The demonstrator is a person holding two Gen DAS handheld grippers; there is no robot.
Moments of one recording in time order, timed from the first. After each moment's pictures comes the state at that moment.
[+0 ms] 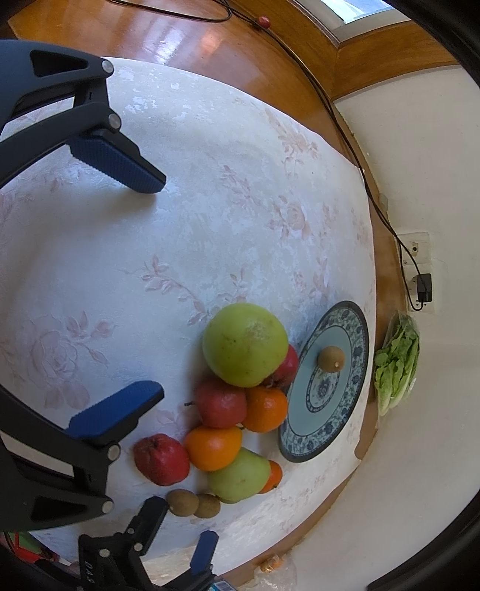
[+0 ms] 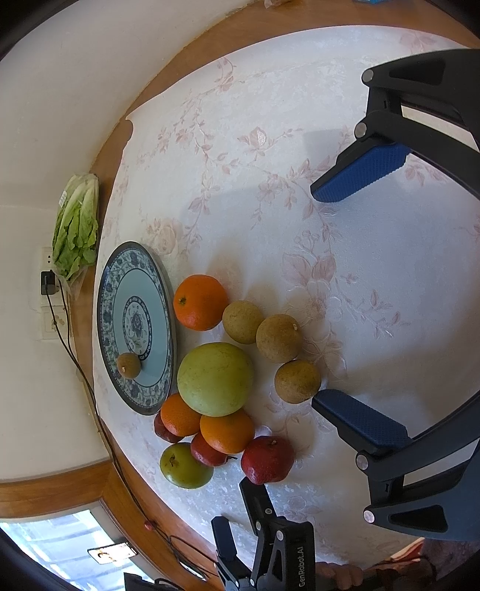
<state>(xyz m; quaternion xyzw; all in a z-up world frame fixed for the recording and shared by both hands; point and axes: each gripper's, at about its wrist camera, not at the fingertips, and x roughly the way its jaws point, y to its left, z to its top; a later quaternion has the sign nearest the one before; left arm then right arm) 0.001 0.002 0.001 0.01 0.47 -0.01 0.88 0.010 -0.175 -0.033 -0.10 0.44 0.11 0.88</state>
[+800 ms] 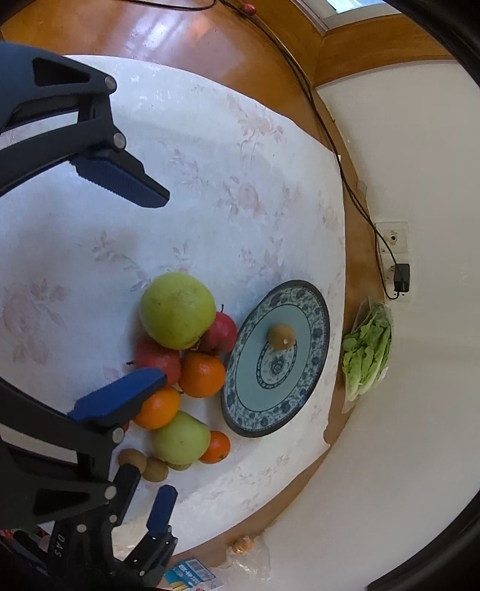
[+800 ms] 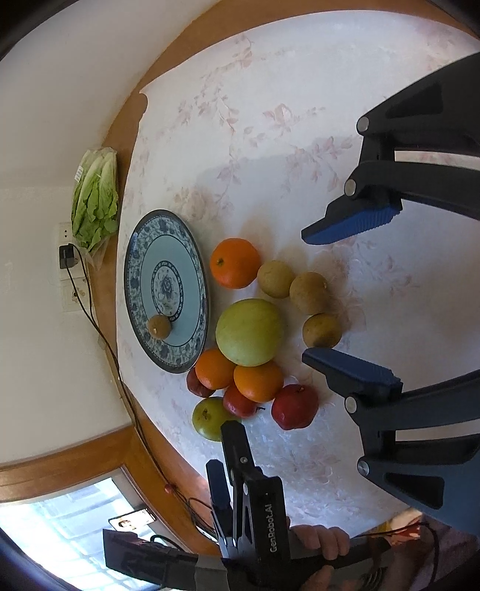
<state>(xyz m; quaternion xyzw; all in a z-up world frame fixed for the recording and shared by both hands) 0.019 -0.004 0.030 -0.03 0.44 -0.03 0.90 0.011 -0.172 -0.015 -0.05 0.42 0.19 0.89</state>
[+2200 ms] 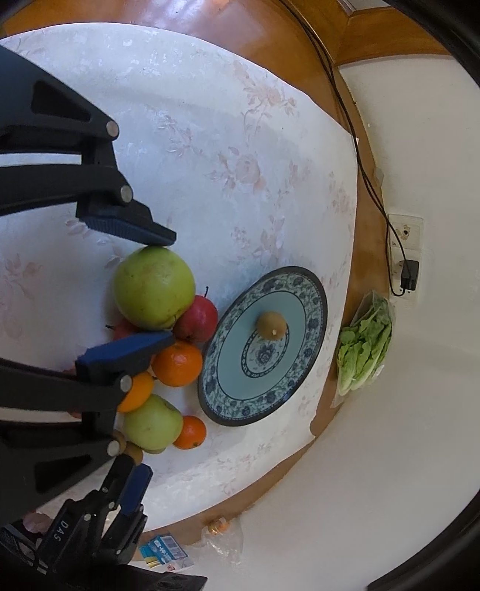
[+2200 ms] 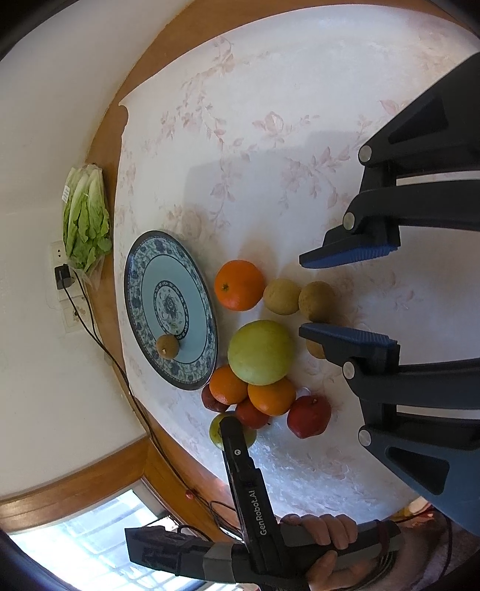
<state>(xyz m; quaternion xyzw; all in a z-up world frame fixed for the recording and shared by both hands) 0.040 0.004 0.027 -0.09 0.45 -0.07 0.88 0.020 -0.188 -0.013 -0.01 0.43 0.18 0.88</state>
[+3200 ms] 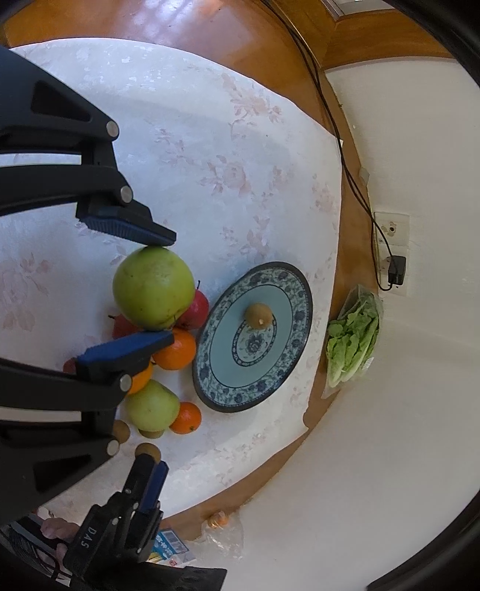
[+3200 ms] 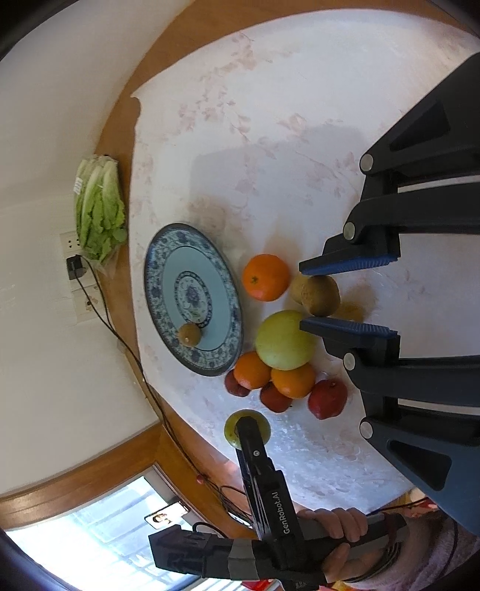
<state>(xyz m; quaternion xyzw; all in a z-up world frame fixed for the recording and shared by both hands) 0.031 0.002 0.047 -0.09 0.44 -0.07 0.89 0.026 -0.193 0.007 0.00 0.42 0.20 0.88</state>
